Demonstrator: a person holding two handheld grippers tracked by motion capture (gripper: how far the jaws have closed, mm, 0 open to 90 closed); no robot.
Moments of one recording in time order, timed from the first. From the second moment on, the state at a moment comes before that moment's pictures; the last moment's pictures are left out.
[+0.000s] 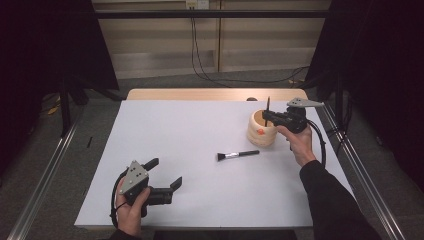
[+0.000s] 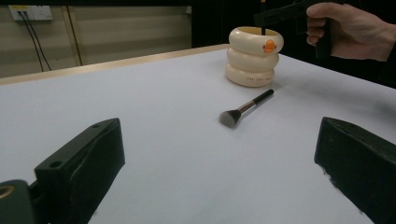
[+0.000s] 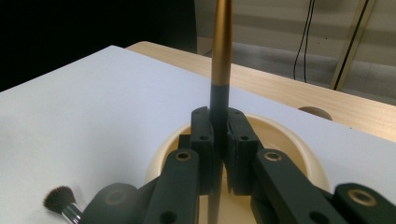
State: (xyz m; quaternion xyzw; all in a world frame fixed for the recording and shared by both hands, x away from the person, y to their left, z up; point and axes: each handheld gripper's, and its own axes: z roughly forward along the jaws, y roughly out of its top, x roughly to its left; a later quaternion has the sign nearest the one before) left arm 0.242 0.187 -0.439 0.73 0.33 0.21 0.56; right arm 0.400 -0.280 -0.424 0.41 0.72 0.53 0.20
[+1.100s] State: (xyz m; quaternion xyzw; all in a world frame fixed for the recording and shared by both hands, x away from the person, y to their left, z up) left arm 0.241 0.189 -0.439 0.72 0.34 0.21 0.56; right arm 0.395 -0.285 -0.422 0.43 0.70 0.53 0.22
